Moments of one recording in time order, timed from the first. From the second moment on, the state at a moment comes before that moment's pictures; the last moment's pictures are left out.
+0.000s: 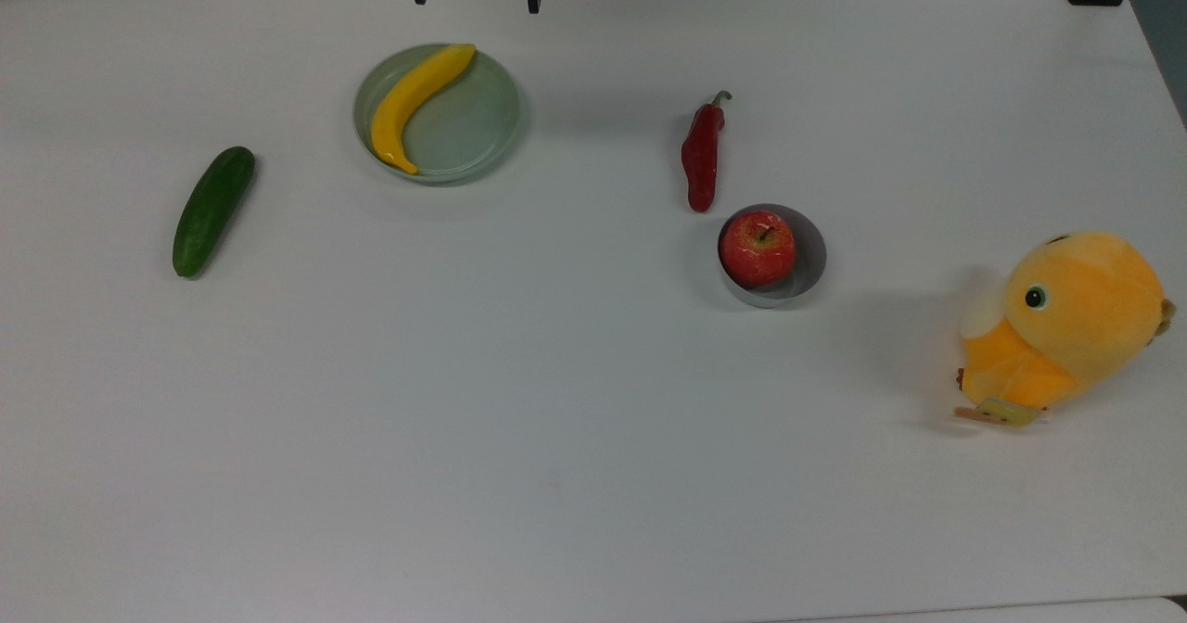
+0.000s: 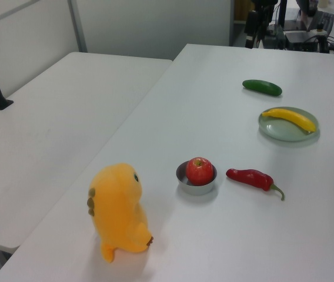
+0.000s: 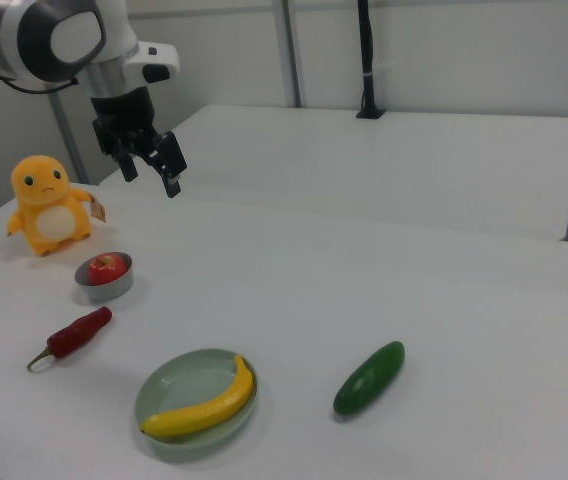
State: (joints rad) arm 0.04 0.00 0.00 -1.64 0.04 1.75 0.13
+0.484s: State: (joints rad) arm 0.04 0.00 0.00 -1.64 0.04 1.75 0.13
